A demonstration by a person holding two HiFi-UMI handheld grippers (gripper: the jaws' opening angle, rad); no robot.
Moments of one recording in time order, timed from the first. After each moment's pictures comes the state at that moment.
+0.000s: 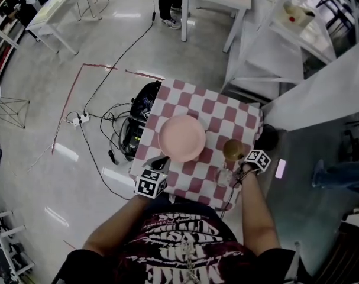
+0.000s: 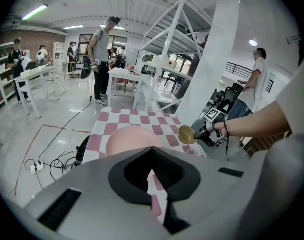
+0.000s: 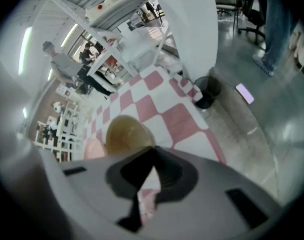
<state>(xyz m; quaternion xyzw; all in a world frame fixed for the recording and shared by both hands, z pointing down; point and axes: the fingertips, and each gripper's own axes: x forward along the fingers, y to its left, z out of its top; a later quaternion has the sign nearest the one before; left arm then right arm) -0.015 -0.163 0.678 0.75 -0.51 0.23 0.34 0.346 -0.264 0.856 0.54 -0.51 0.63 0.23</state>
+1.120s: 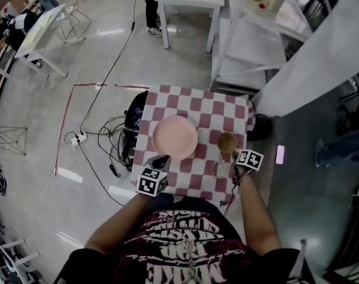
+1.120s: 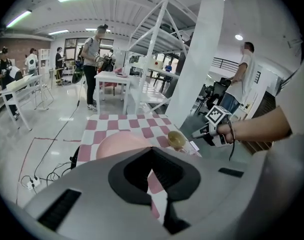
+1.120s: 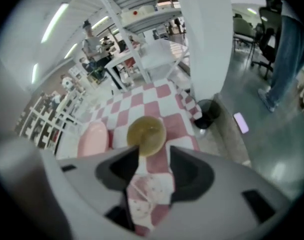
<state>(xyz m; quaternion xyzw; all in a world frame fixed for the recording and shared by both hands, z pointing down) 0.013 -0.167 0.663 0.79 -0.47 0.25 0.31 0.349 -0.229 0.807 0.56 -0.59 0.50 0.28</state>
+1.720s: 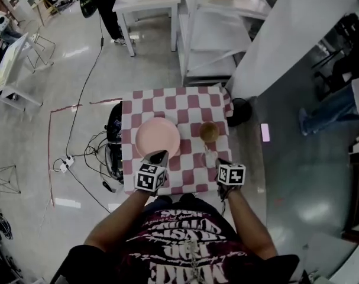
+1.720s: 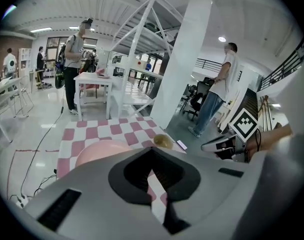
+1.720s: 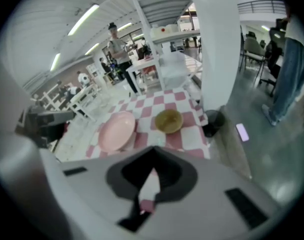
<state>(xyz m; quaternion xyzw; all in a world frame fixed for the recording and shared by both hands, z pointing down) 0.063 -0.189 0.659 0.84 -0.39 0.24 0.29 0.292 -0.132 0.732 0.54 -0.66 0.43 0.28</state>
